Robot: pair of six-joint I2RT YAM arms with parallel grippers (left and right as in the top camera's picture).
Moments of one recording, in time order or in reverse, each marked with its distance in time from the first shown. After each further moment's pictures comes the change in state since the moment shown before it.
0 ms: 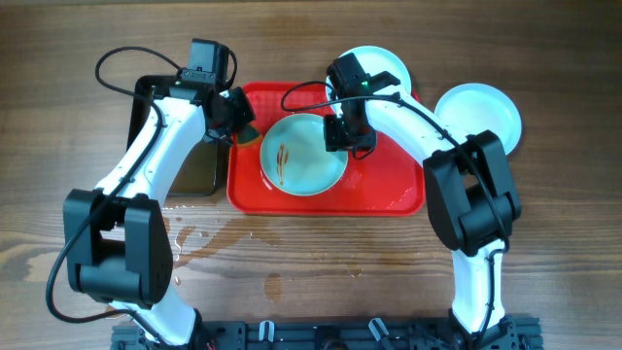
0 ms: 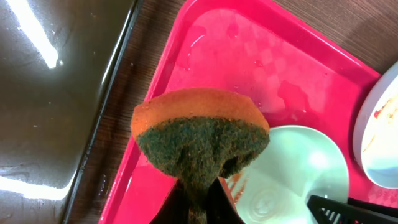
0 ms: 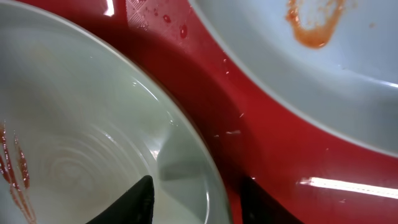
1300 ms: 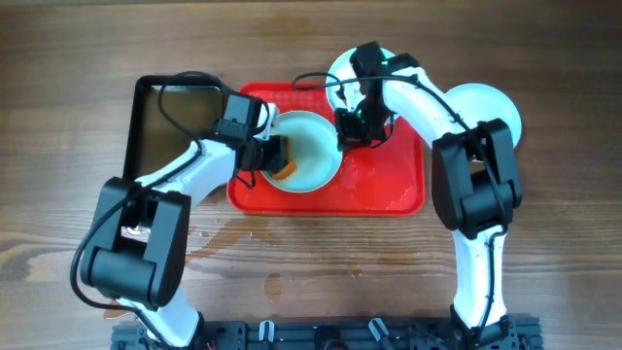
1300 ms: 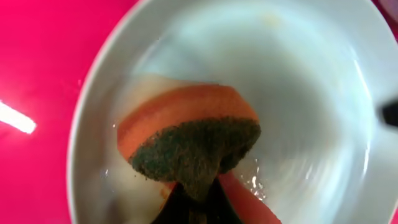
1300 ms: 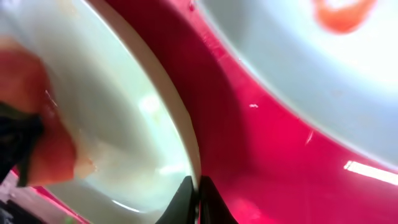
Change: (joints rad) left arm -0.126 0.018 -0.362 0.433 0.143 0.322; right arm -0.107 0.088 0.139 -0.186 -0.254 -0.180
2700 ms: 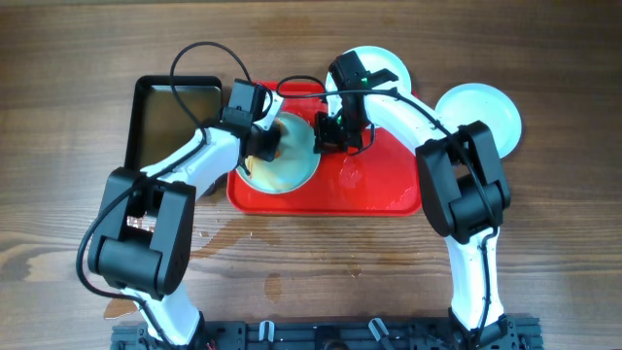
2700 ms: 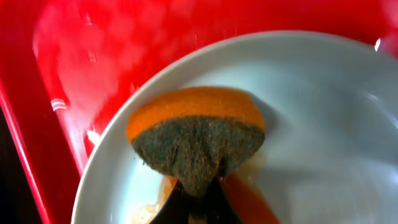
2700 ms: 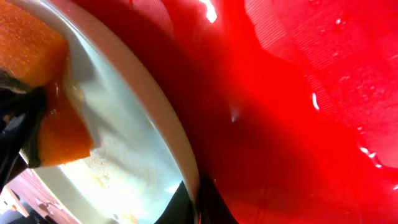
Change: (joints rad) left arm -0.008 0.053 0.104 -0.034 -0.236 0.347; right arm 0.082 0.003 -0.083 0.212 -0.073 0.195
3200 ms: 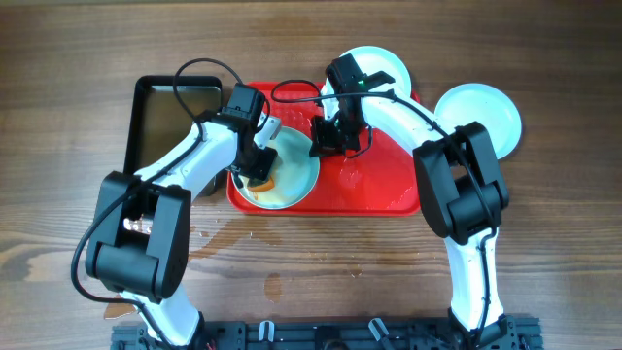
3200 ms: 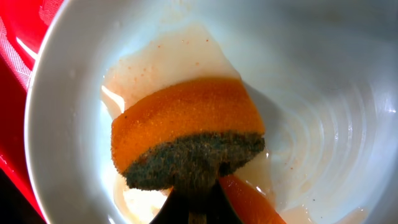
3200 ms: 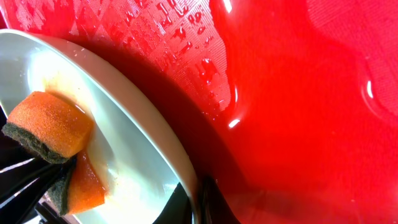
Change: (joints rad) left arm 0.003 -0.015 0.047 -0.366 0.072 0.005; right arm 0.011 0.000 -0.008 0.001 -0.025 -0.039
